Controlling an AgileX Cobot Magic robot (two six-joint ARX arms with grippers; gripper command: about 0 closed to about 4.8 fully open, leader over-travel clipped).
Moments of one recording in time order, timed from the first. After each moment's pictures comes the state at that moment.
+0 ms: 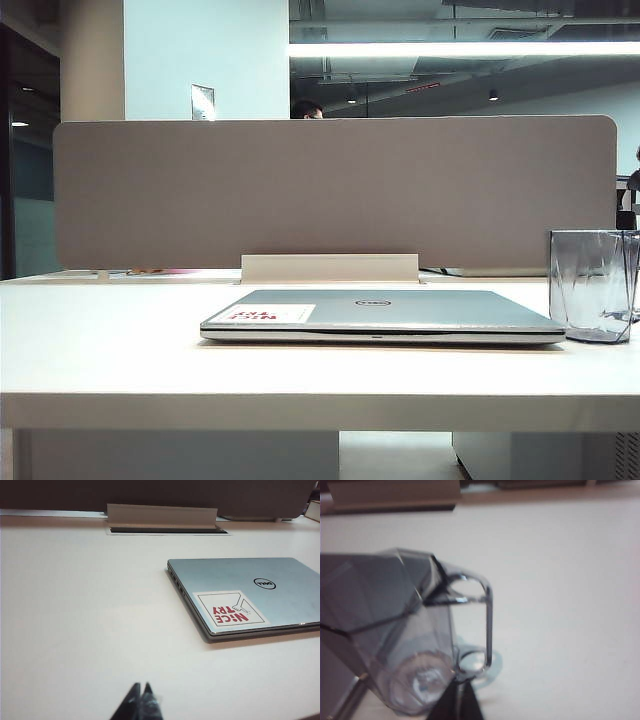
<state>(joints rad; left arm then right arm) 0.00 0.00 0.00 -0.12 0.33 -0.04 -0.26 1.43 0.17 1.06 -0.36 -0.01</state>
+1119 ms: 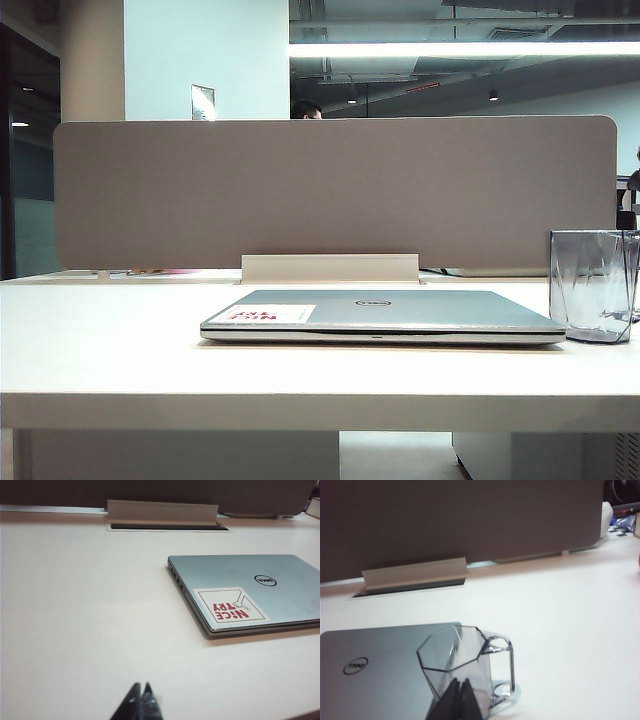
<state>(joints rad) 0.00 0.00 0.01 -0.13 0.33 -0.04 -0.25 0.34 0.09 0.26 -0.29 0.16</state>
